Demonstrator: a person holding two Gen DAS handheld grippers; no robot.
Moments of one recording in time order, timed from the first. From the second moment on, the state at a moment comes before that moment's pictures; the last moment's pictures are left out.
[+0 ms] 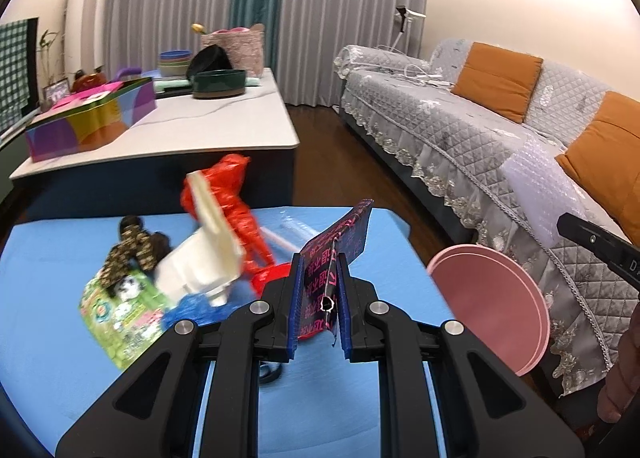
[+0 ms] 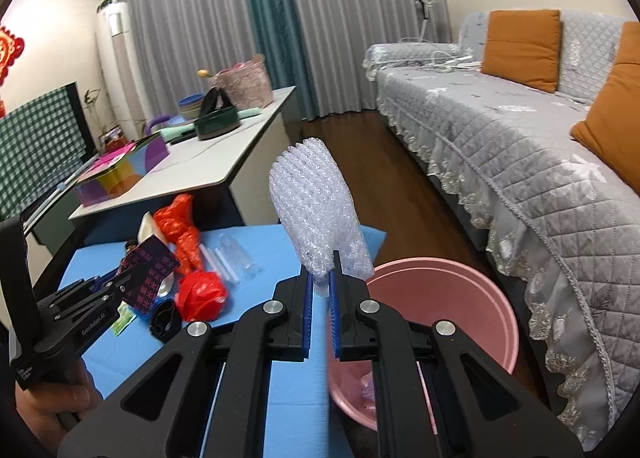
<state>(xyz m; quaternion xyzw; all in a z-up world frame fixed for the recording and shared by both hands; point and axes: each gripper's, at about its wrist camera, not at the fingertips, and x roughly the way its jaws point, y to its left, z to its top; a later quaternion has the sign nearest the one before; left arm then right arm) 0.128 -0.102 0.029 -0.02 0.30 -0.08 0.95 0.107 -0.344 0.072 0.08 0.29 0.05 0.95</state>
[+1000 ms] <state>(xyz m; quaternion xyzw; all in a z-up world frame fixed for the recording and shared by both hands) 0.176 -0.262 0.015 0.00 0.31 -0.21 0.93 0.115 -0.433 0.049 0.11 0.31 -0.08 0.94</state>
